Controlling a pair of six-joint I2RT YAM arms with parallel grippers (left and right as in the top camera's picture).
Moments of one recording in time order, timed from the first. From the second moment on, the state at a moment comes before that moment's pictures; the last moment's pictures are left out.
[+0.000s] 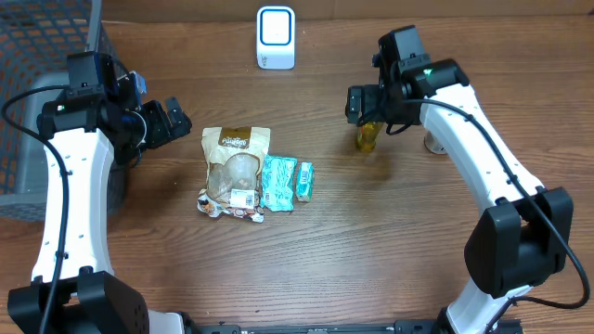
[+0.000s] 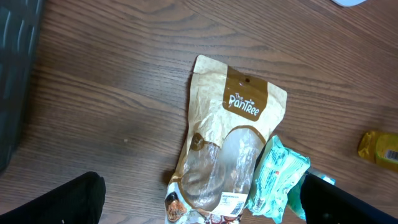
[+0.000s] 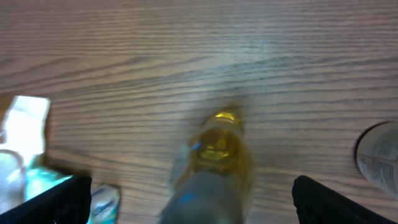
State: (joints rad) left arm 0.18 1.60 1.47 -1.06 0.24 -0.25; right arm 0.27 1.88 1.62 -0.93 -0.05 0.28
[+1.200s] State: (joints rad) left arm 0.18 1.60 1.47 -1.06 0.24 -0.25; right arm 0.30 1.88 1.56 -0.87 0.00 0.29
